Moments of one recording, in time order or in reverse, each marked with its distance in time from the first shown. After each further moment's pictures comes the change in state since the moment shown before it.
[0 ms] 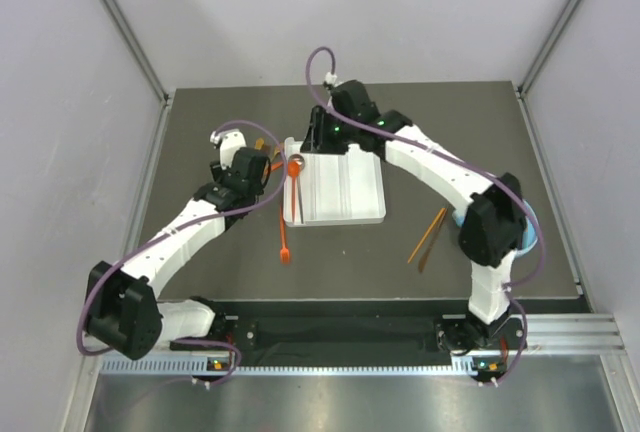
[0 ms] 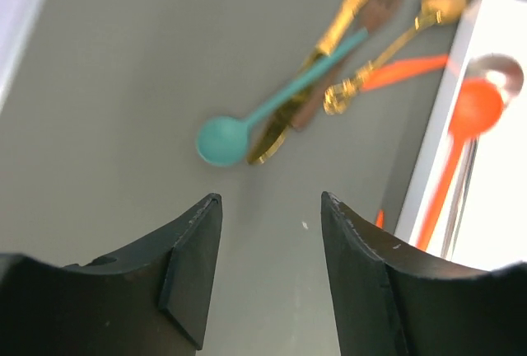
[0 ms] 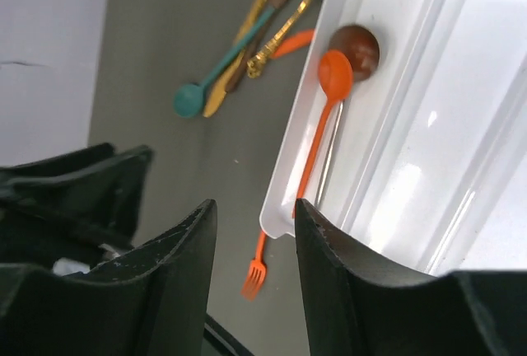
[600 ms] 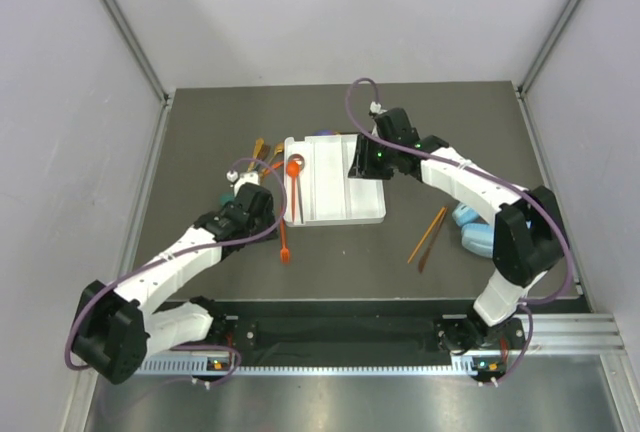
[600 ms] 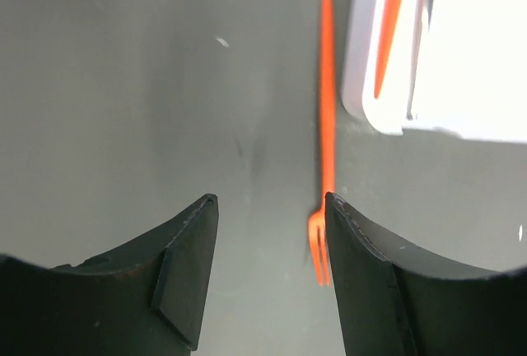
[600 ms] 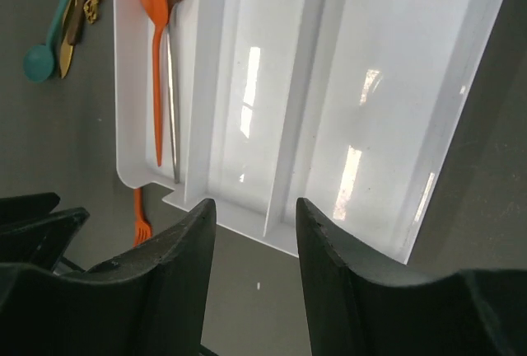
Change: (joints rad) left arm -0.075 -0.135 -0.241 -0.083 0.394 -0.109; right arm -0.151 -0.291 -0.491 0.094 0.023 -0.090
